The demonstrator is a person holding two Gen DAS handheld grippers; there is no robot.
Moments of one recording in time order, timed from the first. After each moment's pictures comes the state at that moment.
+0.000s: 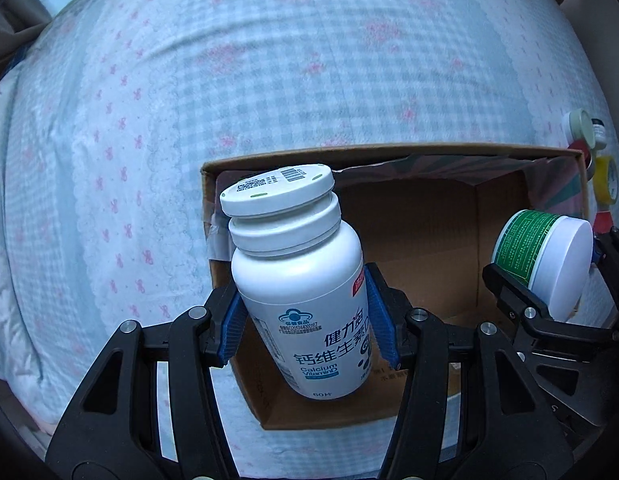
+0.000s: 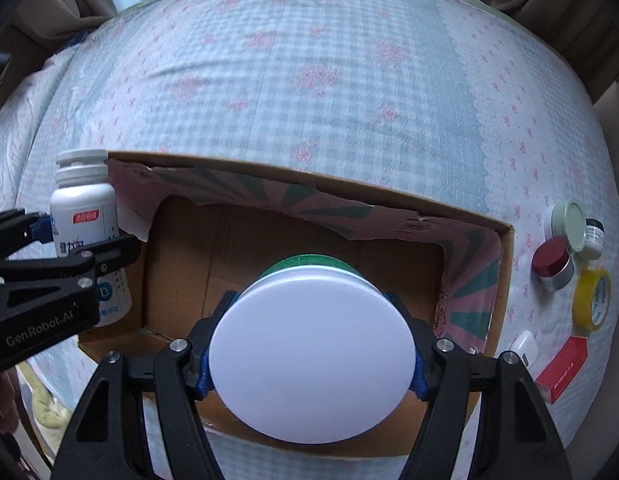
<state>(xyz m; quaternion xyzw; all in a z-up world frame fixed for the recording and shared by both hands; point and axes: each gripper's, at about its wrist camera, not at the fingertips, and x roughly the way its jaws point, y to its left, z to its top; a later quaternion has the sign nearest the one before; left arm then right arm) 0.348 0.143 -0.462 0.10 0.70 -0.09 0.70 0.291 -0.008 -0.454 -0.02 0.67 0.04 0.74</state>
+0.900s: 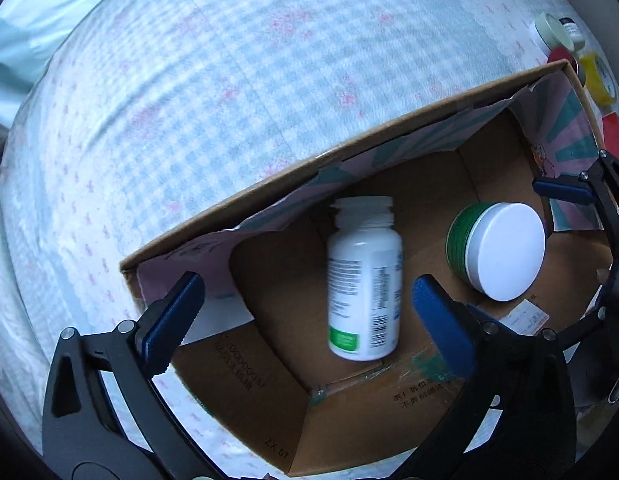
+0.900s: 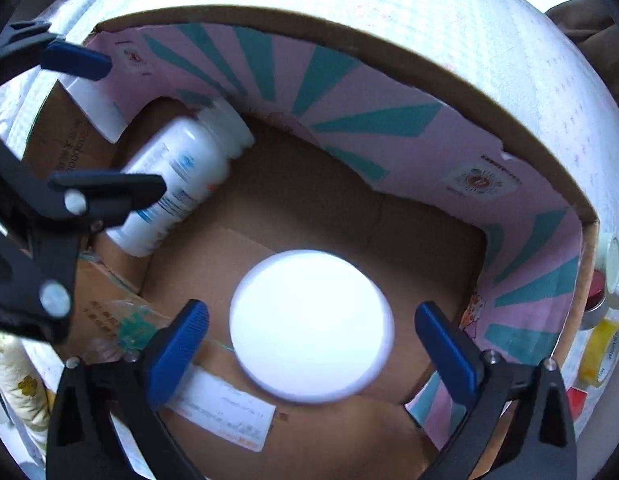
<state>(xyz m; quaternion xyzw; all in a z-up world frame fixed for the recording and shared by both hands) 0.349 0.079 -0.482 0.24 0.66 -0.19 0.69 0.243 -0.018 -0.507 -0.08 0.67 0.12 0.73</state>
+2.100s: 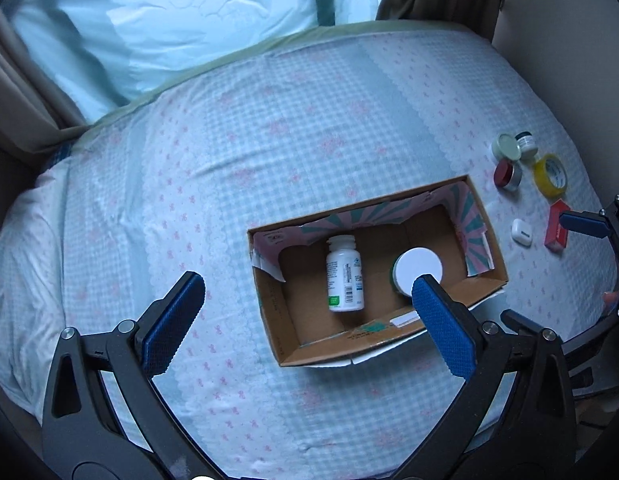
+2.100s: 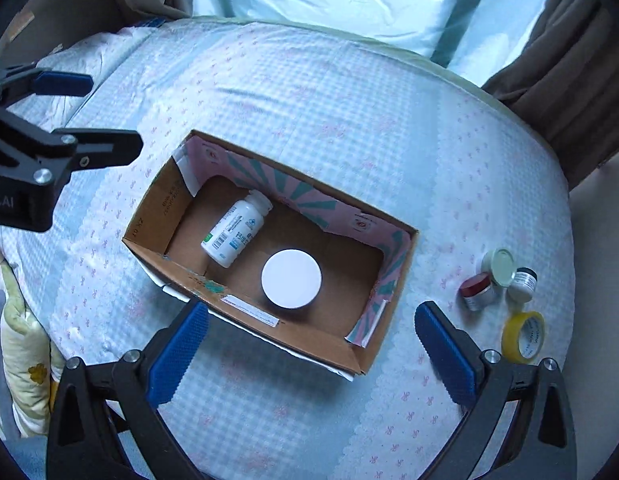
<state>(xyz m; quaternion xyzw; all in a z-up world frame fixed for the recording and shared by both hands) 0.266 0.111 -0.271 0.14 0.54 -0.14 0.81 0.179 -0.044 -0.298 -0.09 0.58 0.08 0.81</state>
